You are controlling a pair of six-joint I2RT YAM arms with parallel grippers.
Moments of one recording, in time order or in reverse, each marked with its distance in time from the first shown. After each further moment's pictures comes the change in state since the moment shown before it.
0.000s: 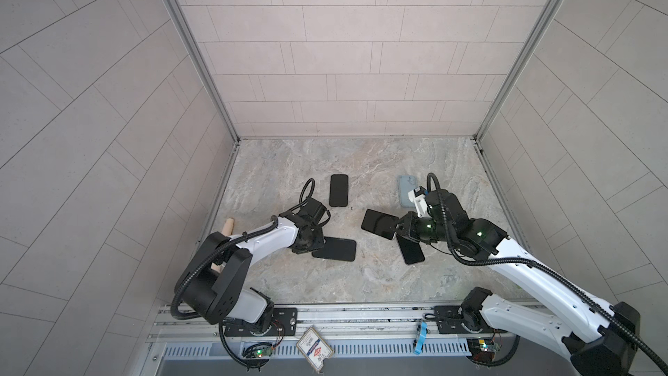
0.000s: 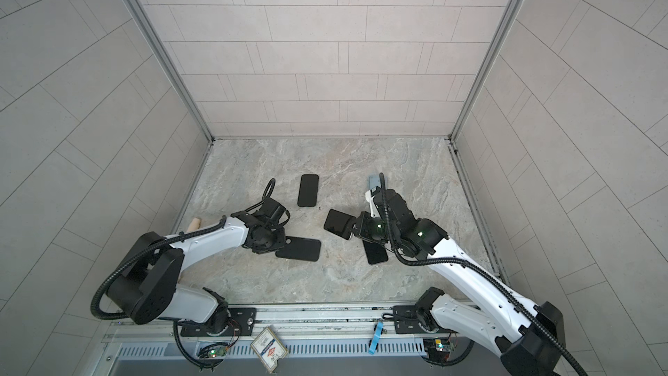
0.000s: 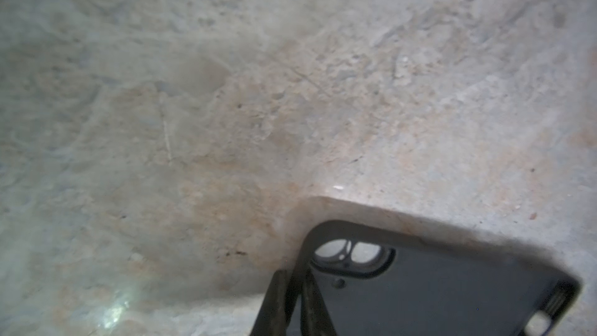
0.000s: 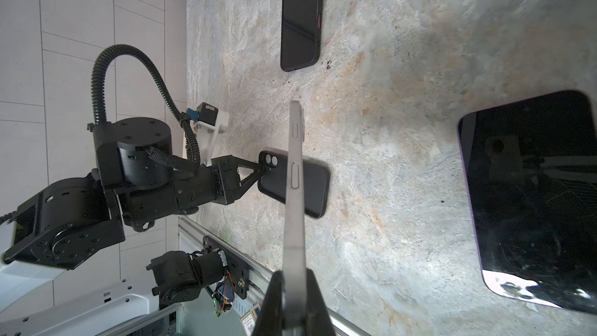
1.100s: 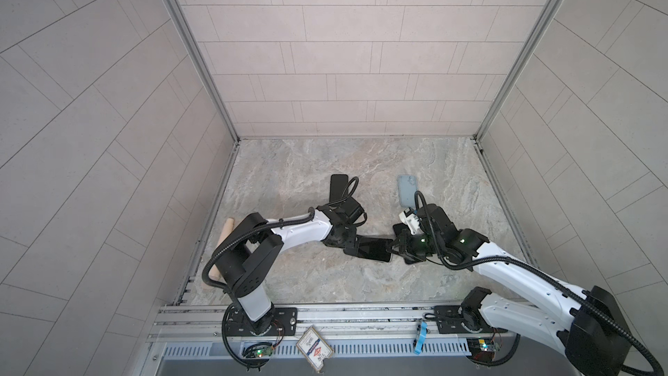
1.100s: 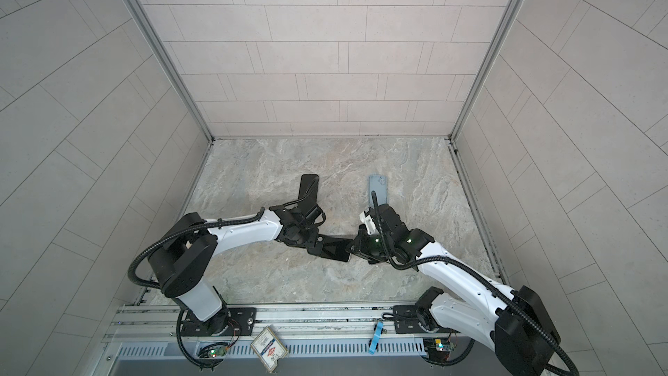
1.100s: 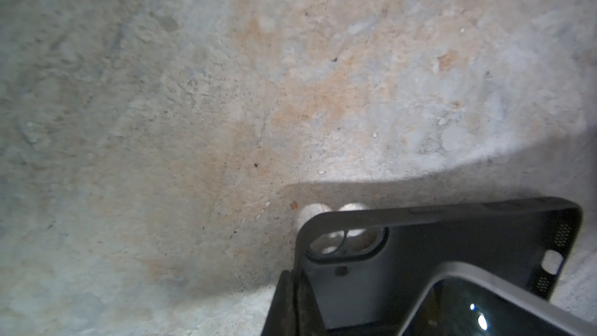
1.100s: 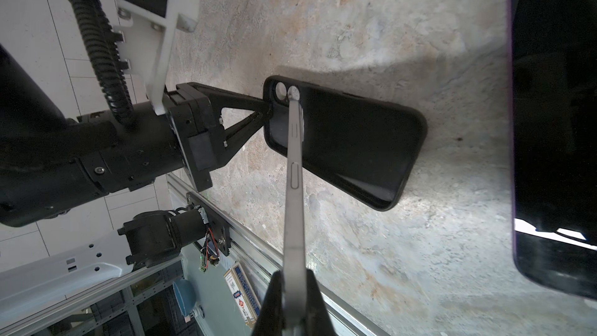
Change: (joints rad) left arm -0.258 0.224 0.258 -0.002 -0.006 0.056; right arm -0.019 0.077 -0.234 0.164 -0.201 0.005
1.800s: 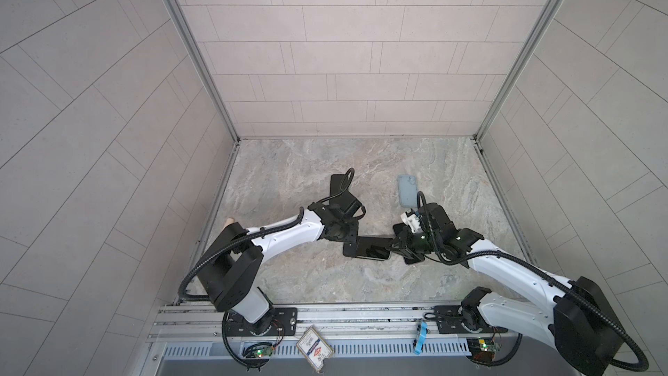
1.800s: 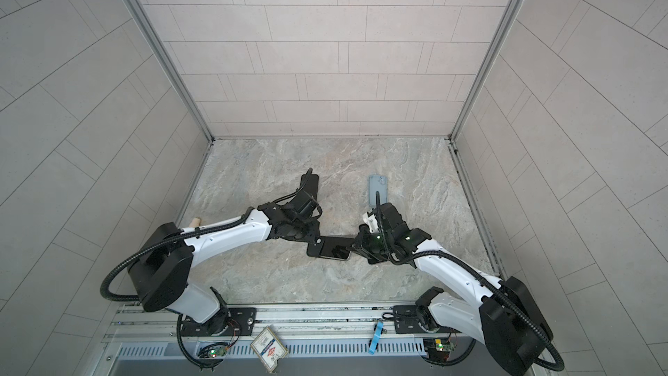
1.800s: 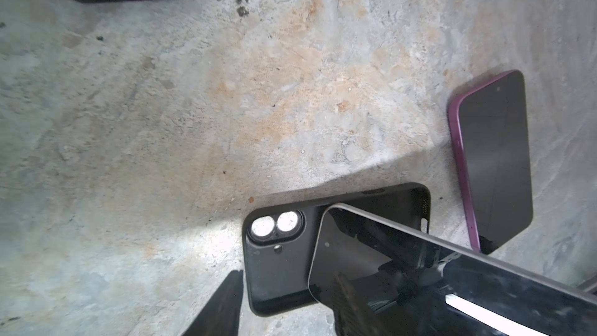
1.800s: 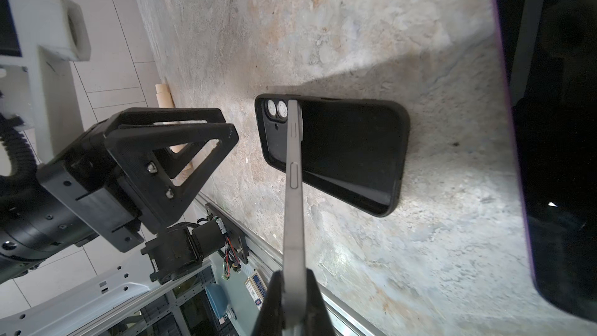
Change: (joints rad) left arm 0.020 -0.128 -0.002 0.026 0.056 -0.035; right arm -0.074 0.069 -0.056 0.120 -0.100 0.082
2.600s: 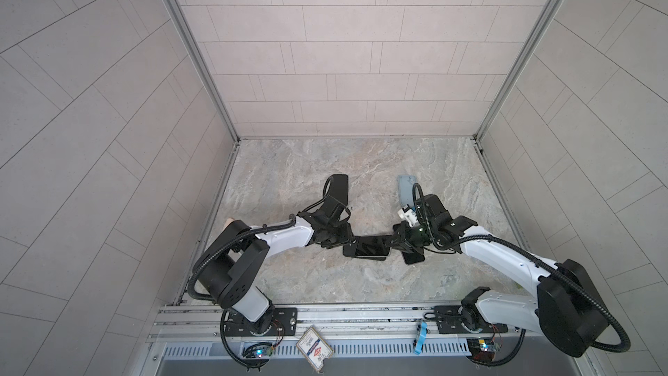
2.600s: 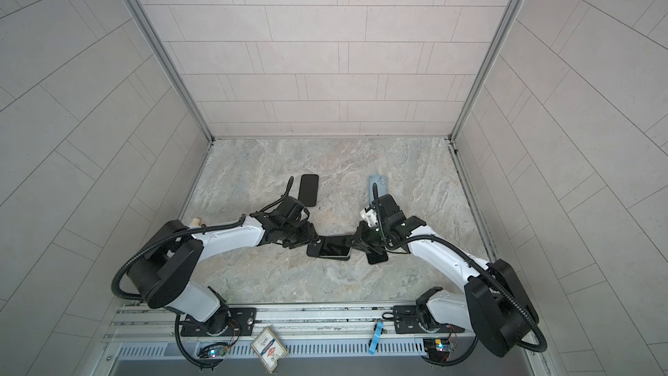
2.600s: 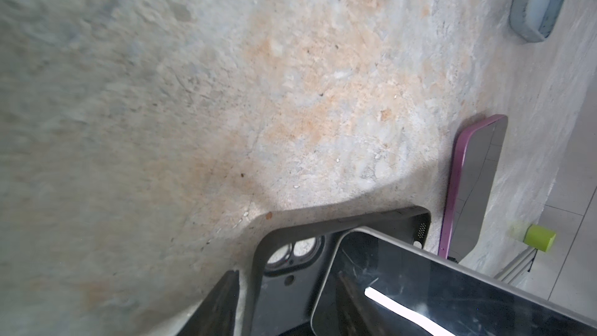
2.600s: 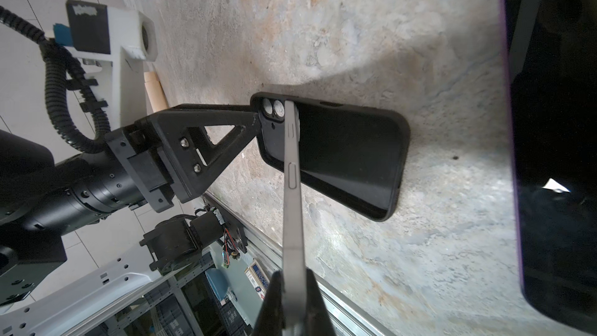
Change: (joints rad) left arm 0.109 0.020 -0.219 0.326 0.240 -0.172; right arm -0.058 0.134 0.116 -0.116 -0.076 -0.121
